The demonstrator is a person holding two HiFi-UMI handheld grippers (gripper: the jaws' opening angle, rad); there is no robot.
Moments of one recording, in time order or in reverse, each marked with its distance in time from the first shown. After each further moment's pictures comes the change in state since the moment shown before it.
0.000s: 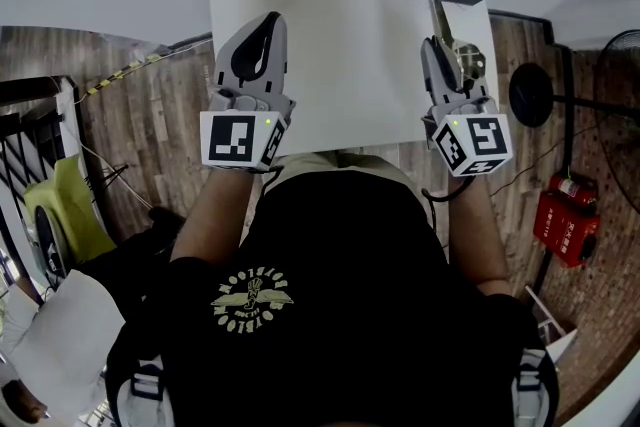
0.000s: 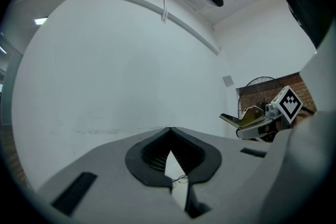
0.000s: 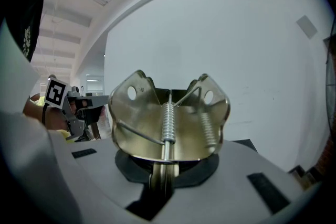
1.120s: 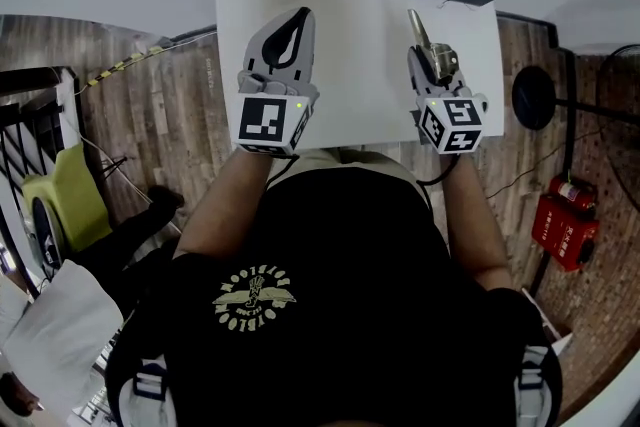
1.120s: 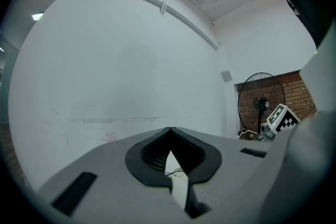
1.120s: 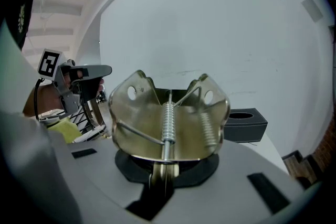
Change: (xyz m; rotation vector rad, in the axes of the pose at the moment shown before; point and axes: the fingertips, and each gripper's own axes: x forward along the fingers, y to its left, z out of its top) left arm 0.017 -0.015 -0.041 -0.006 0.051 -0.016; right arm 0.033 -0.002 -0.109 0.035 0.213 0.018
